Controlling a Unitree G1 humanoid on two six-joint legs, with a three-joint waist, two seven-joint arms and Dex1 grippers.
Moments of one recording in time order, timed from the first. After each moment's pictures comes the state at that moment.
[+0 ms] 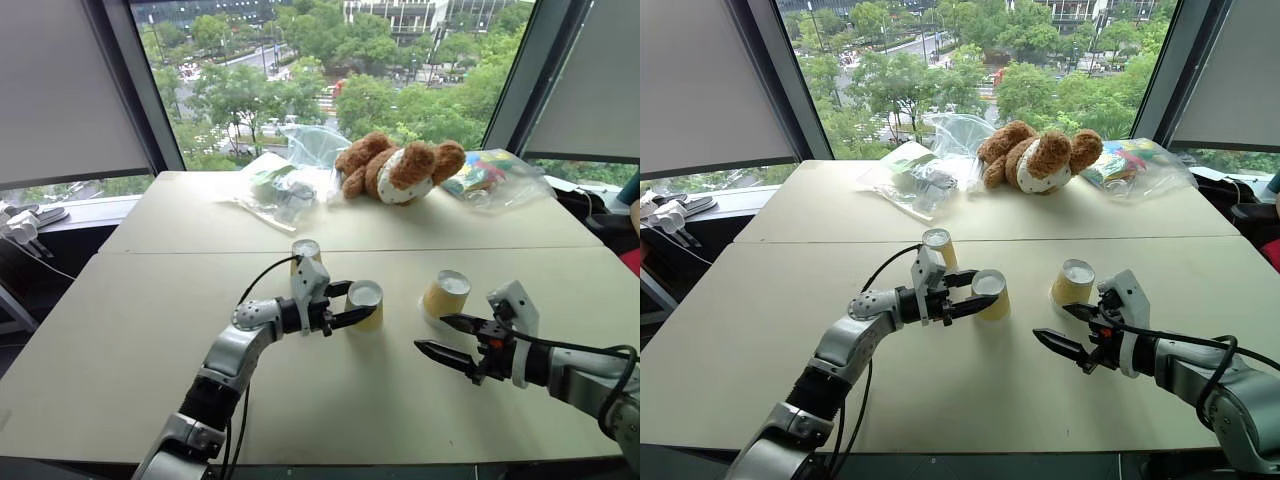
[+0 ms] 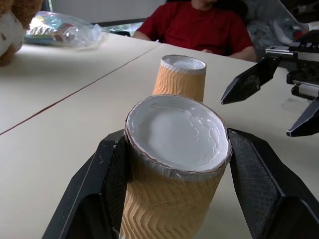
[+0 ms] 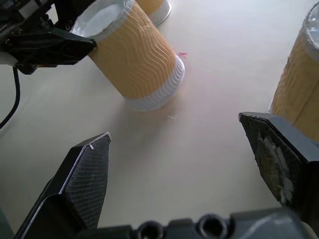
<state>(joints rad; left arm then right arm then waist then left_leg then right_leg) -0.62 0.15 -0.22 0.27 -0.28 0.18 -0.89 -0.04 -0.81 -0.31 -0.49 0.75 0.89 0.65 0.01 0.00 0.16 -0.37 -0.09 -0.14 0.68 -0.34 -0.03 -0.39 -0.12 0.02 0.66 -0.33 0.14</state>
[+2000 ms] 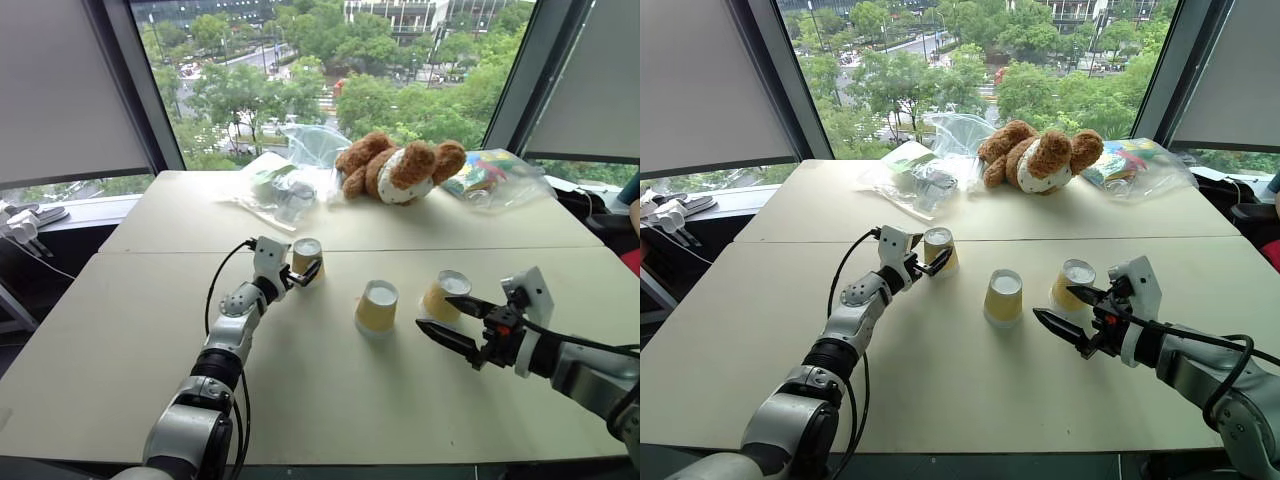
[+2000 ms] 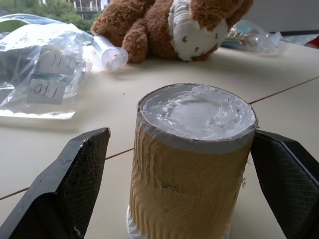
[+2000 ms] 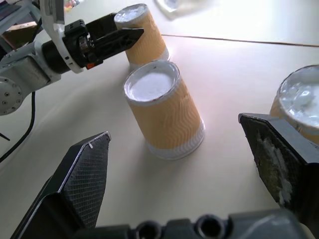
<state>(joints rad) -0.81 0.13 0.03 0.82 -0.17 -0.18 -0.50 -0.06 -0.78 -0.39 -0.57 0.80 0.88 0.55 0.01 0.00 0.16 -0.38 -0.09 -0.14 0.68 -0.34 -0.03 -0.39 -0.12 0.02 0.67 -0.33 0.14</state>
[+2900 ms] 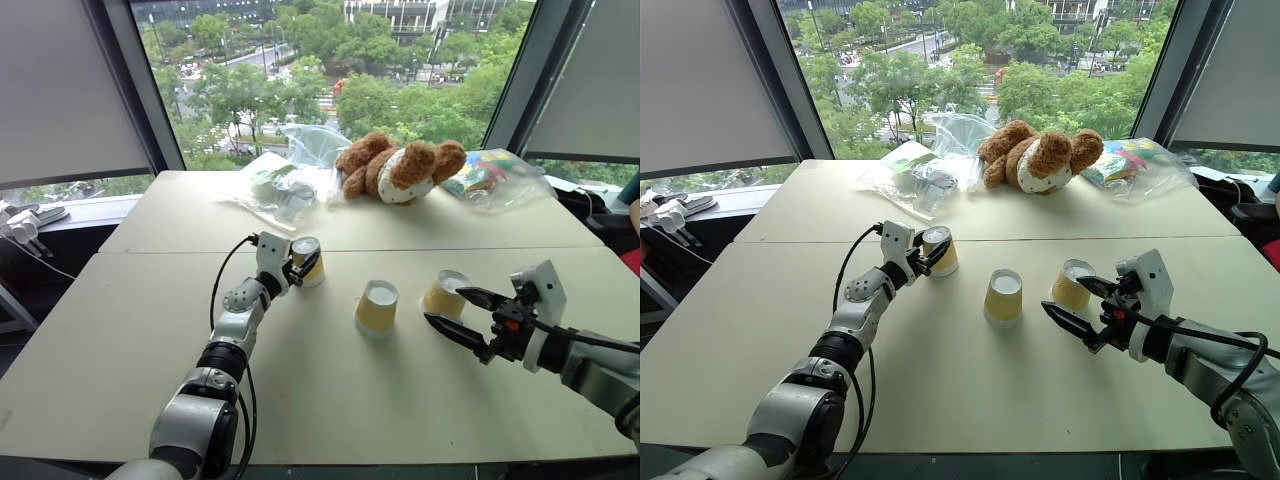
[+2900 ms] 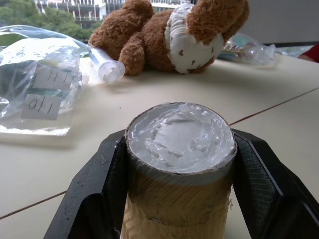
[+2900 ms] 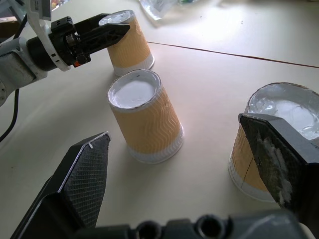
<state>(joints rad) -0.86 0.11 0.05 0.87 -0.19 -0.22 -0.54 -0.04 -0.79 -0.41 -0.59 0.79 0.86 0.53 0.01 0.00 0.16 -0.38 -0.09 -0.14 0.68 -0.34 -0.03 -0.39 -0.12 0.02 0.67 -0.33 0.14</state>
